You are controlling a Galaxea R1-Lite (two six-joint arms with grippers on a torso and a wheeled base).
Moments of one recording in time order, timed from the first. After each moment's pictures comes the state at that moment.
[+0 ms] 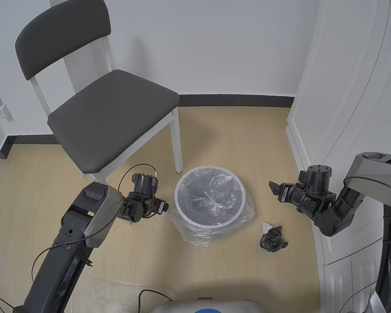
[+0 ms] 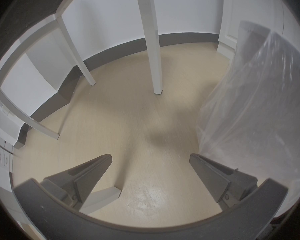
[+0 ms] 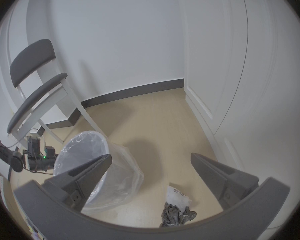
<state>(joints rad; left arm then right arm) -0.28 2.97 -1.99 -0.32 0.14 0.17 0.23 2.31 -0.82 -1.17 -0.15 0.23</state>
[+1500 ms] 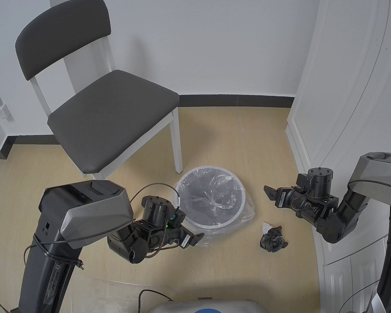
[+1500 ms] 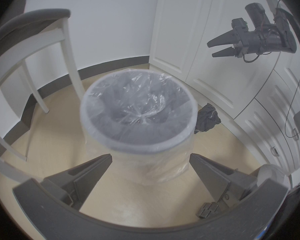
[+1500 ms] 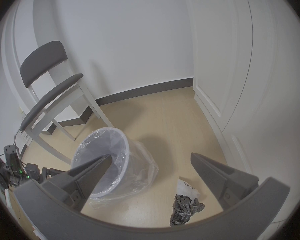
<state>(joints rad) -0.51 2.57 -1.03 -0.96 -0.14 0.21 0.29 2.24 -0.71 -1.20 -0.12 0.24</state>
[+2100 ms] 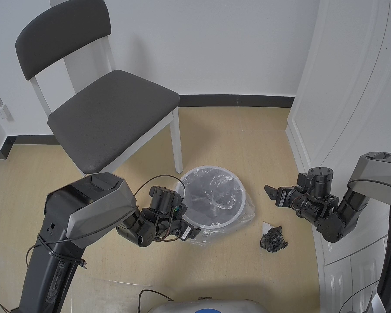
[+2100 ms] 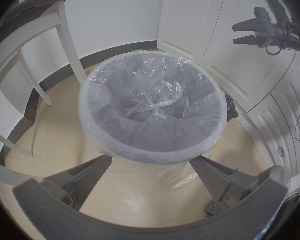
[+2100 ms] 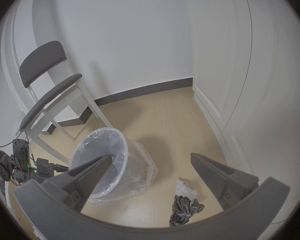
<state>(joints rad) -0.50 2.61 -1.29 -0.62 -0.07 0.21 0.28 2.24 -0.72 -1.20 -0.12 0.24</state>
